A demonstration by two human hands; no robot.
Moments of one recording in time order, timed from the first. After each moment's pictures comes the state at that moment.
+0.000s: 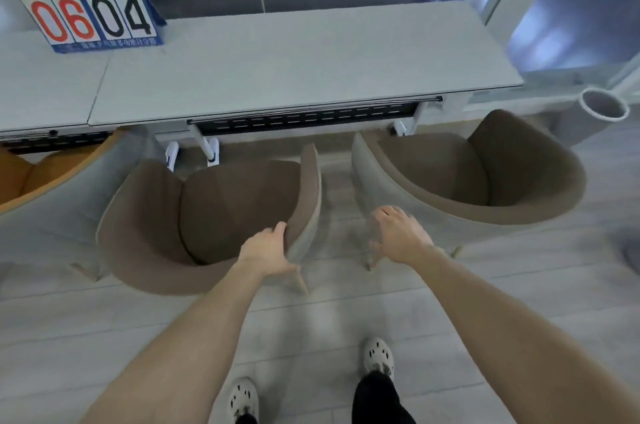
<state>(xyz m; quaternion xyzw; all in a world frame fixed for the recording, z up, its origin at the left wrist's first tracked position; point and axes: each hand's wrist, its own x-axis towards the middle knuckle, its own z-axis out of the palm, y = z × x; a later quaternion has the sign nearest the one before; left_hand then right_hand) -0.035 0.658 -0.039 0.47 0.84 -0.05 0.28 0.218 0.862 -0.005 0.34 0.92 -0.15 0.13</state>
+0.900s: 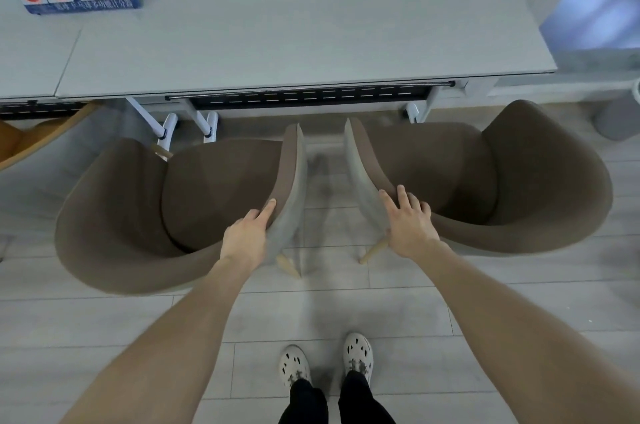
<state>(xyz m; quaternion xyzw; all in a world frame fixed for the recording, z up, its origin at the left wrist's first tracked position) -0.005 0.721 -0.094 0.41 0.89 -0.05 0.17 0.257 0.978 -0.073 0.36 0.91 -0.08 0.20</state>
